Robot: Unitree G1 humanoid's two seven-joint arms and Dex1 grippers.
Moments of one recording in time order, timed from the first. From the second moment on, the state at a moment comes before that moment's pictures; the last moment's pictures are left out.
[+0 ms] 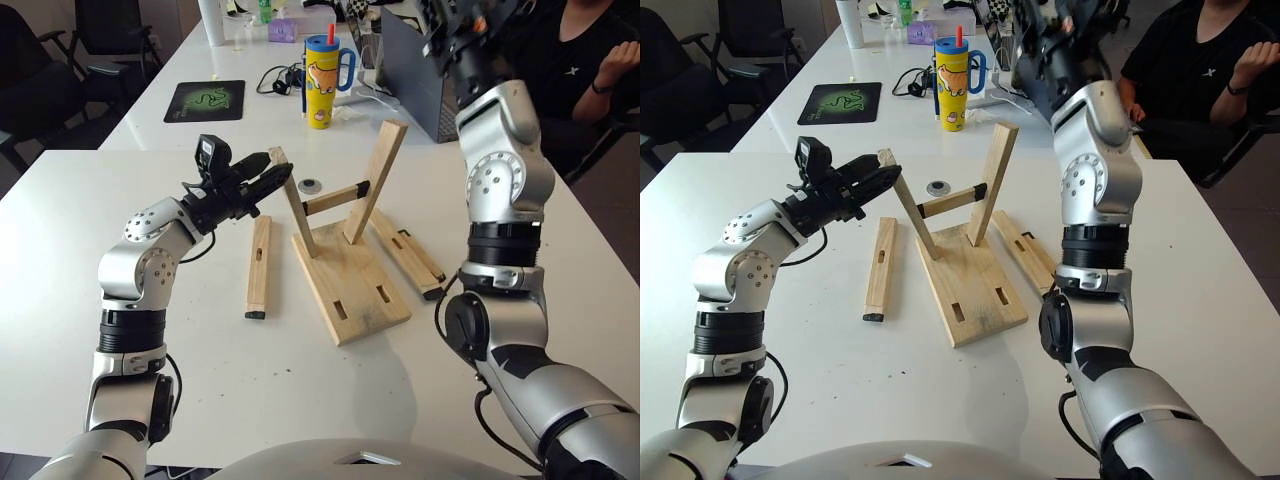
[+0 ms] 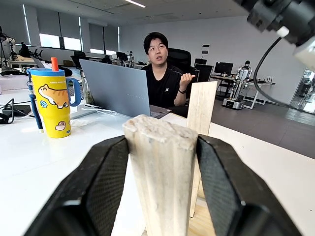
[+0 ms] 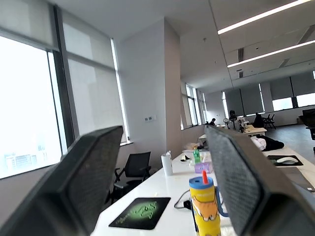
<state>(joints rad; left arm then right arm) -0.49 0.39 0.10 -0.05 -0.55 0.54 -0.69 -1.06 -0.19 -0.30 0.28 0.50 0.29 0.25</state>
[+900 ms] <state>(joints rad) -0.48 0.37 0.12 -0.05 -0.55 0.54 -0.67 -0.81 -0.13 -0.20 0.20 0.52 0.56 0.27</state>
